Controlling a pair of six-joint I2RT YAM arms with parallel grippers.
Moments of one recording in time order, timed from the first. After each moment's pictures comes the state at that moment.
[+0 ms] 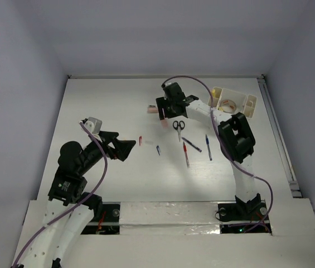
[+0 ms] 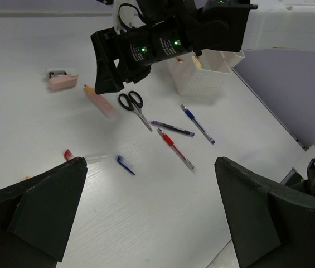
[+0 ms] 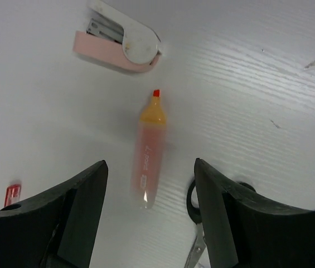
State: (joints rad) left arm -0.31 0.45 0.63 -0.26 0.39 -0.37; right arm 0.60 2.13 1.70 -0.40 0.08 0.27
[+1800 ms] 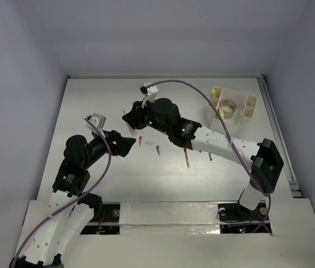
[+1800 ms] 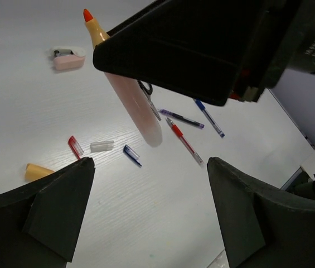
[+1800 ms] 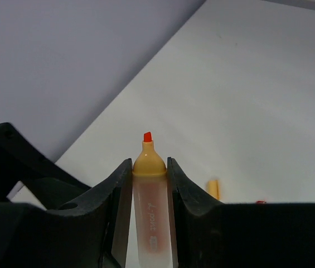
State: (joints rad) left arm -0.29 0.54 0.61 -0.24 0.39 -0.38; right arm 0.97 1.69 1.44 0.11 0.09 0.43
